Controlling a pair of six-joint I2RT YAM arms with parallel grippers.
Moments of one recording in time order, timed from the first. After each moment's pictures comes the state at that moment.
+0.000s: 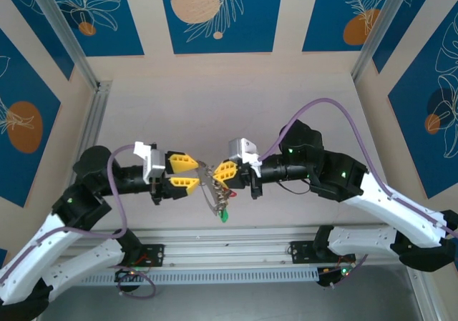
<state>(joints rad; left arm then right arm) -0.78 0.67 1.05 -0.40 0.65 0.05 1.10 1.05 1.36 -0.60 -0.43 -0.19</state>
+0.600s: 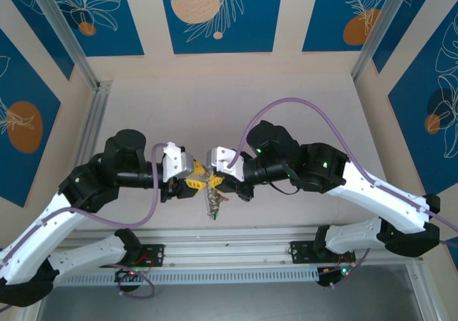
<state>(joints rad) -0.84 0.87 1.22 -0.82 0.56 0.32 1.17 1.22 1.54 -0.90 -0.28 -0.28</state>
